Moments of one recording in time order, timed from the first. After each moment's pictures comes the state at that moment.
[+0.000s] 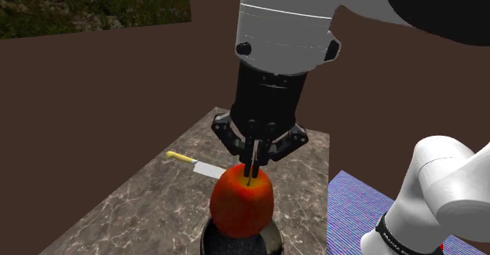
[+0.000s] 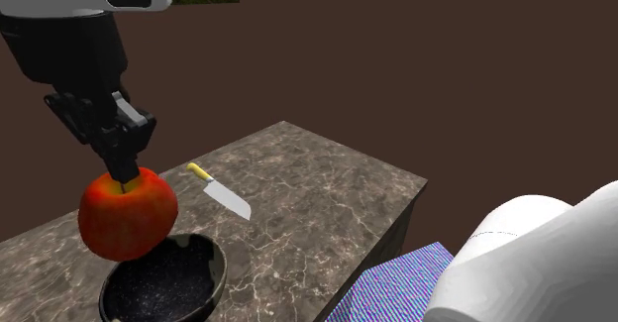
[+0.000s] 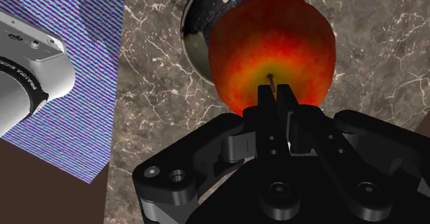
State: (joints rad) arm 0.33 -0.53 0.54 -2.16 0.24 1.77 1.58
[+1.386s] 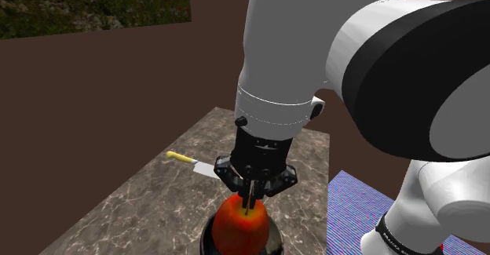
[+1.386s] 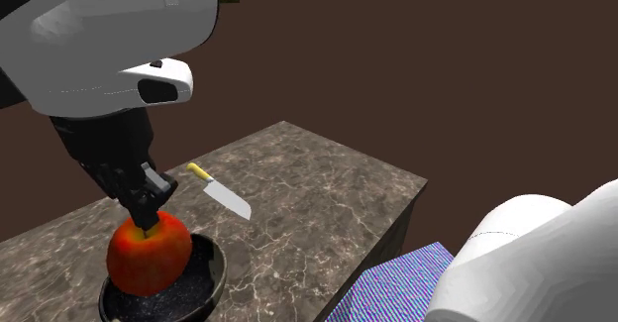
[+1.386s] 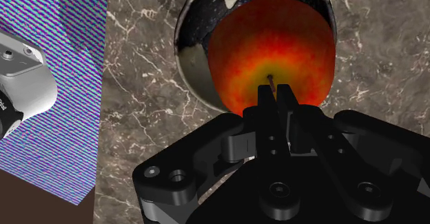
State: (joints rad) arm 0.34 -0.52 0.58 -2.35 0.26 1.97 1.57
